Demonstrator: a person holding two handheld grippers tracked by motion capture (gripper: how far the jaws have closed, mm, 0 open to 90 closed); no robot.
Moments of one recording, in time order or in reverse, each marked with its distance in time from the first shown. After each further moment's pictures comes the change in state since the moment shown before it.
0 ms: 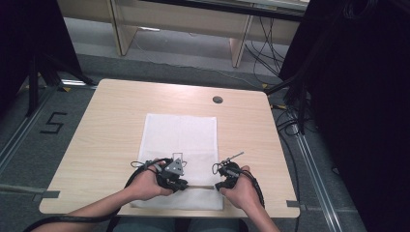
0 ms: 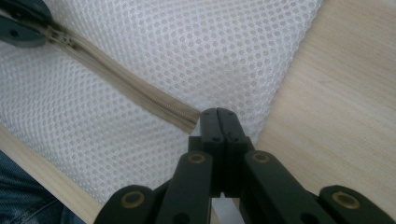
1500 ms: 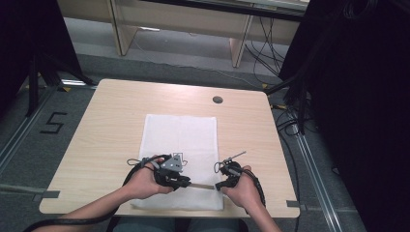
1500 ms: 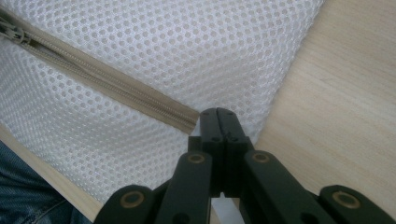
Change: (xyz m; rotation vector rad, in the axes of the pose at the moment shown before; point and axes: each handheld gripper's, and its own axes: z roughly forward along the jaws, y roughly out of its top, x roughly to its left) left arm -0.009 0.014 -0.017 -0.094 -0.021 -0.005; right arm -0.007 0.000 0.001 -0.003 0.040 0.022
